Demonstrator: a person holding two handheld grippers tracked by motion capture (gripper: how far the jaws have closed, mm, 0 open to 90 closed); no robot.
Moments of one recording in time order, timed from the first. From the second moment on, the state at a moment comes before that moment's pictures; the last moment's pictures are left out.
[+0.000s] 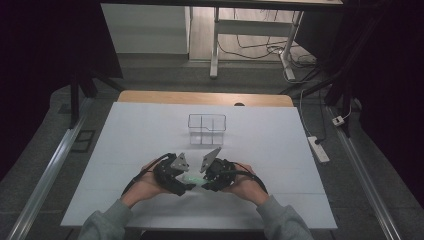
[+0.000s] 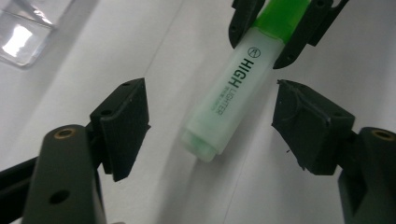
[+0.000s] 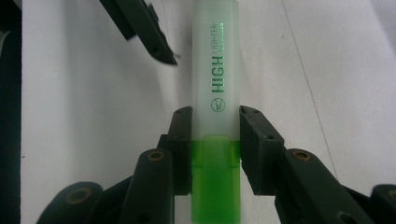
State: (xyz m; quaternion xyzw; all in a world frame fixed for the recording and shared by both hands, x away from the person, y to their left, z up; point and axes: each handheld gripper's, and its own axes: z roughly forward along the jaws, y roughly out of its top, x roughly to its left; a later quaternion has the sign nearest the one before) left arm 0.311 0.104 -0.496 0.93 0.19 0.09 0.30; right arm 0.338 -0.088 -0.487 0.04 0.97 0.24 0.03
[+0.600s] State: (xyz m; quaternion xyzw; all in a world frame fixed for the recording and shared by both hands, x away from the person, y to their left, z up) left arm 0.307 0.089 -0.508 0.96 0.12 0.08 0.25; right arm 0.330 -0.082 -0.488 -0.01 0.97 0.22 0.04
